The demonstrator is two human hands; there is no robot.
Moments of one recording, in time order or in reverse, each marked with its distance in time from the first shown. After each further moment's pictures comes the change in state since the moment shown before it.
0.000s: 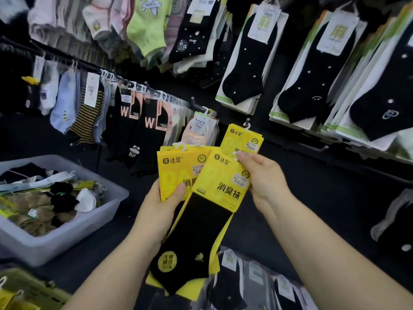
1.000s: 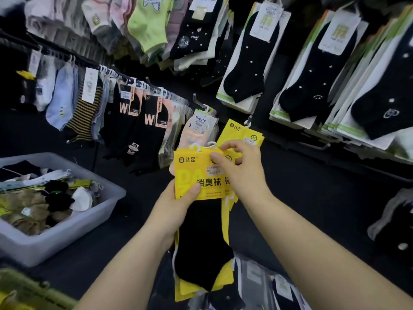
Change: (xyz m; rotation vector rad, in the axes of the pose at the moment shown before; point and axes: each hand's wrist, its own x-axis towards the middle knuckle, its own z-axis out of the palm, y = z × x) left_hand 0.004 -0.002 0.019 -0.078 -0.180 -0.063; right_hand -0.006 0.007 0.026 -0.563 -0.017 -0.394
